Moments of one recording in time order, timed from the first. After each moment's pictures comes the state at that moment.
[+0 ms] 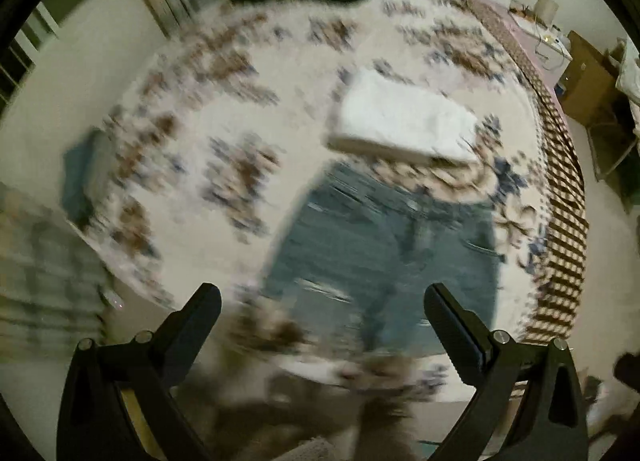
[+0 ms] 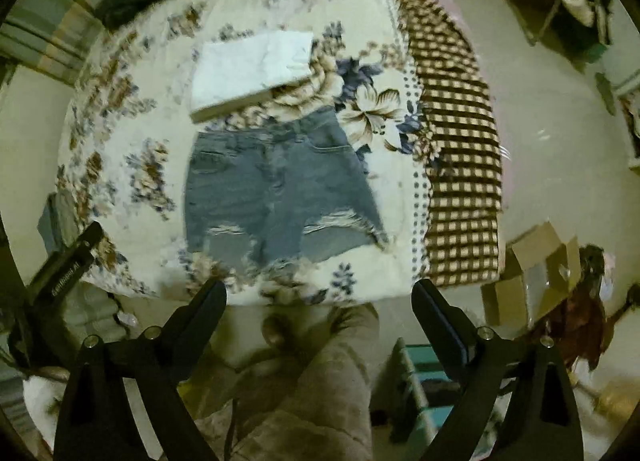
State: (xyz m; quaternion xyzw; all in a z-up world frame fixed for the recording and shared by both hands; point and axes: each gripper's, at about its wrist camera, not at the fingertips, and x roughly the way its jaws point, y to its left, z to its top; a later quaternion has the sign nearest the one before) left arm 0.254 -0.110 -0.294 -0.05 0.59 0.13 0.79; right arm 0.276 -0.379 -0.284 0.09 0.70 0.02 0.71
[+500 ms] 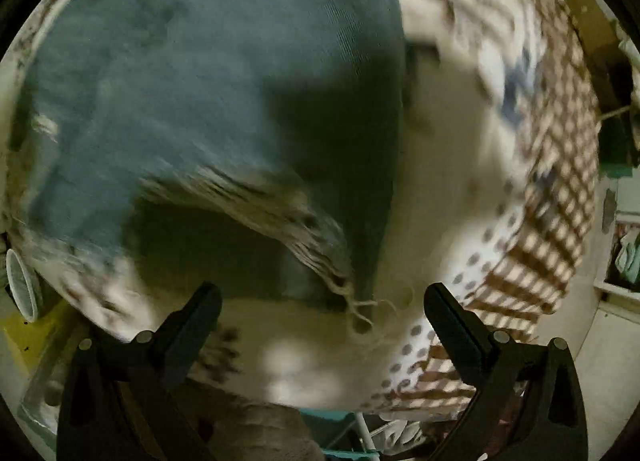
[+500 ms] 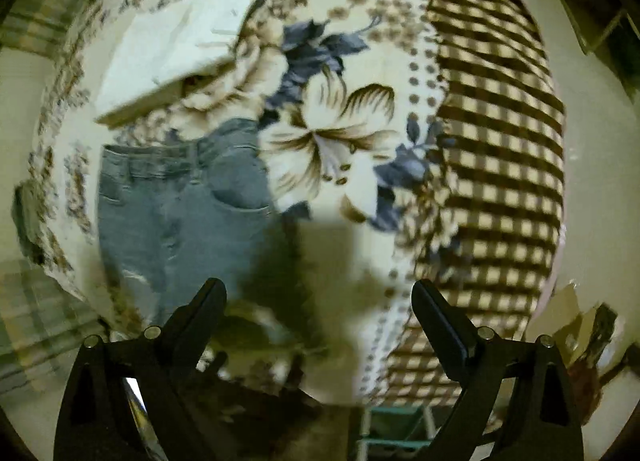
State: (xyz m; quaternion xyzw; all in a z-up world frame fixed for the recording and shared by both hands) left arm 0.243 -0.335 -0.576 -0.15 0.72 0.06 0.68; right arm 0.401 -0.447 -0.526 0.05 0.73 0.08 0.68
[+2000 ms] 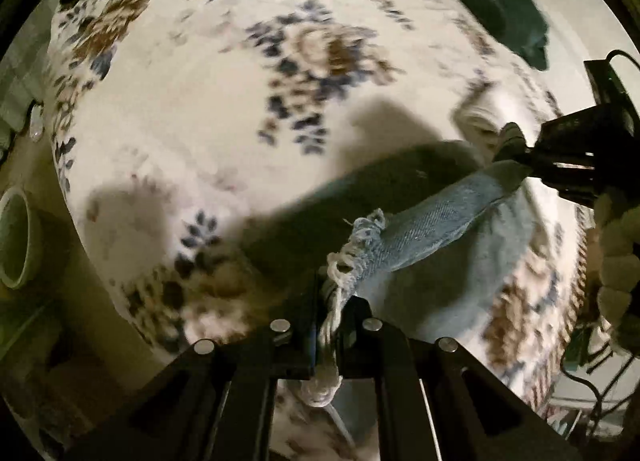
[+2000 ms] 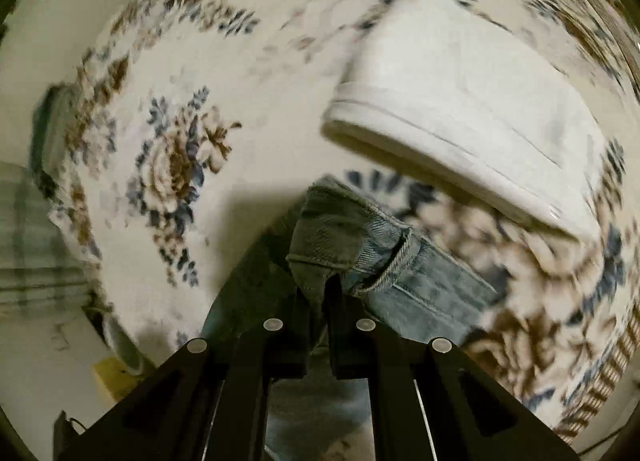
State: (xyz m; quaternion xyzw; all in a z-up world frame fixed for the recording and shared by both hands) left arm 0.199 0.065 -0.524 -0.36 0.52 0.21 0.75; right arm 0.461 -0.003 -0.531 -0.10 0.68 0.21 0.69
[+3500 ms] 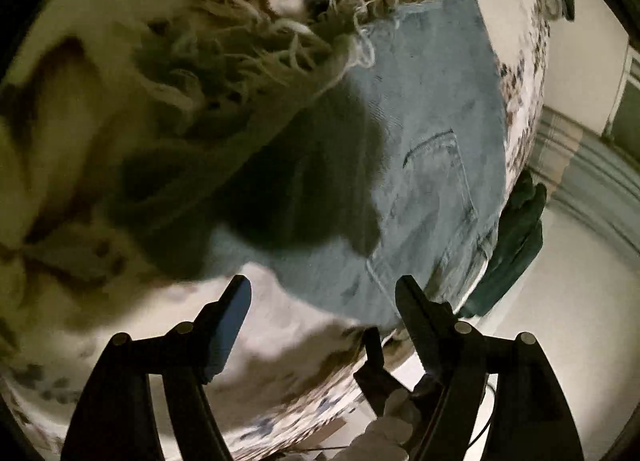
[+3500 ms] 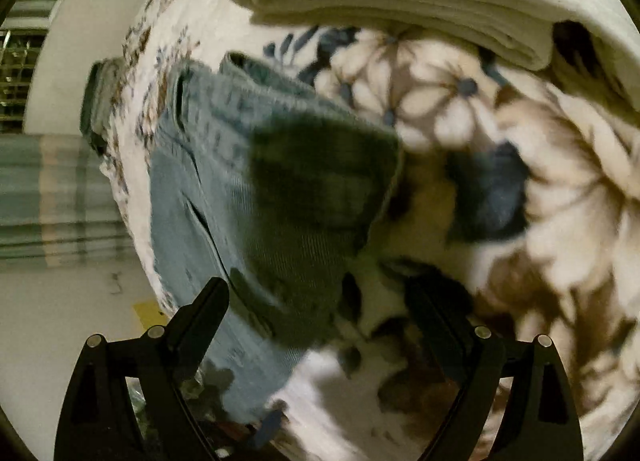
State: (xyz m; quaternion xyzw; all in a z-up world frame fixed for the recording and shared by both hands) left arm 0.111 -0.101 -0.639 -0.85 0.14 0.29 0.42; right arm 0.452 -0.168 -0.635 0.04 0.72 0.35 0.60
